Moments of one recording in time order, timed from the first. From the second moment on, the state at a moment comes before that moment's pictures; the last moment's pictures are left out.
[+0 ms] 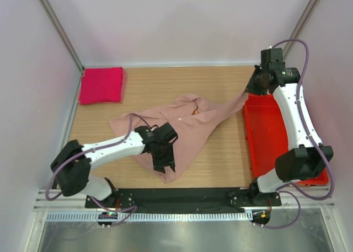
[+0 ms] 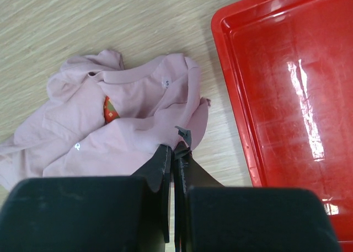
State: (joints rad) left arm -0.94 1.50 0.94 -0.81 0.18 -1.09; right arm 0.06 1.52 1.67 -1.02 0.07 0.47
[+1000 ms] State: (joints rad) left arm -0.27 2.03 1.39 -1.10 0.04 -0.67; right arm 0.11 1.47 1.49 -1.00 -0.08 0.52
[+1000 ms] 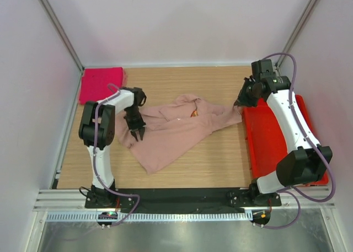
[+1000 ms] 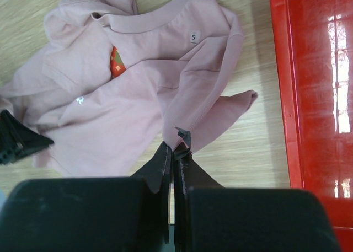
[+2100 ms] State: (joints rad) left arm -0.32 1.34 0.83 -0.91 0.07 -0.76; right arm 0.15 1.39 1.36 -1.00 -0.11 0.52
